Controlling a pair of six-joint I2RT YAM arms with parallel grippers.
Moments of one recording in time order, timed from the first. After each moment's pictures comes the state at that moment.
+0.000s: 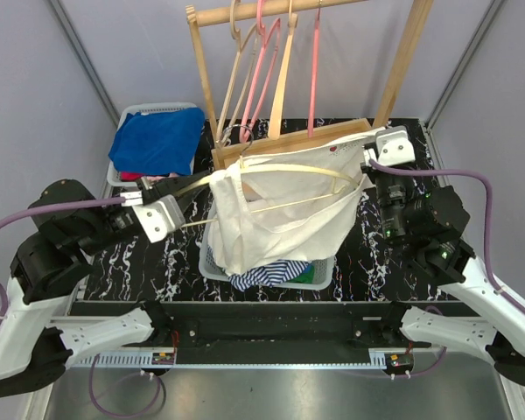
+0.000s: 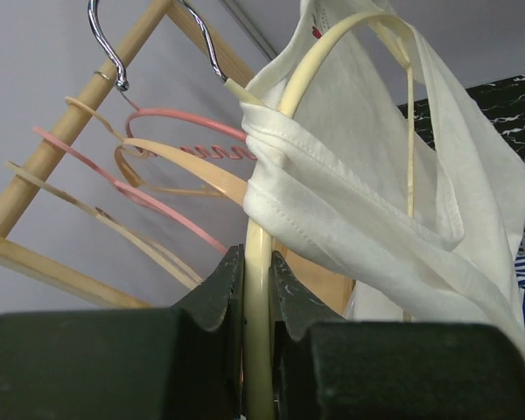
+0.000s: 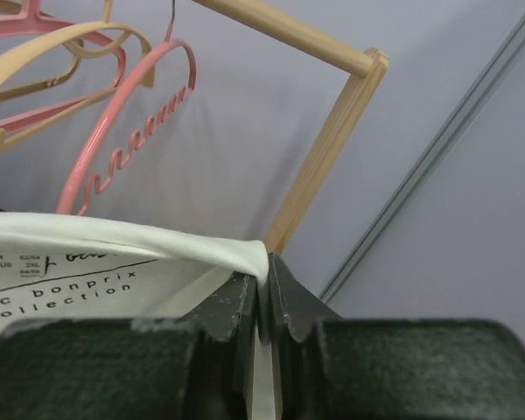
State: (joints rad) left arm -0.88 0.85 1.58 -0.68 0.21 0.67; right arm 0.94 0.89 1.21 0.13 0.83 -0.75
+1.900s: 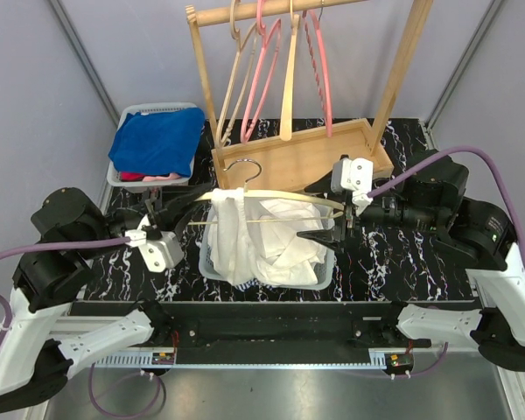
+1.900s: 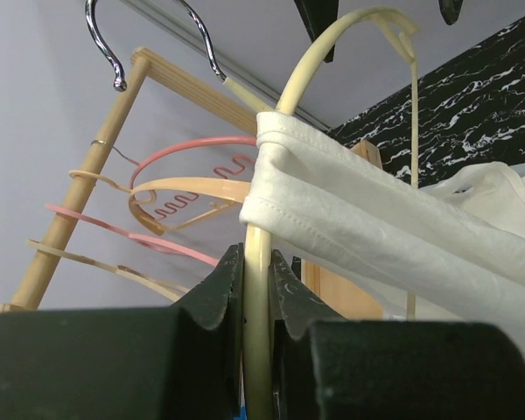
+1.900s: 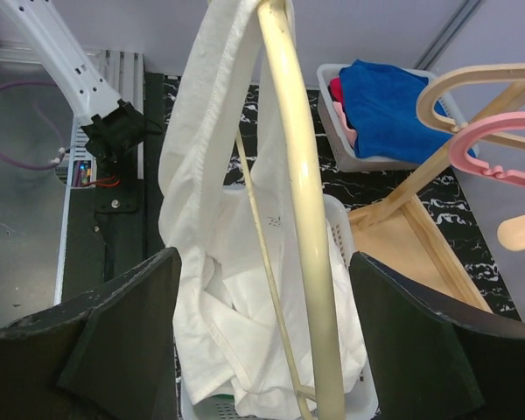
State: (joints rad) left arm -0.78 0.79 1.47 -0.67 0.45 0.92; right arm 0.92 1.07 1.73 -0.87 -0.41 -0.35
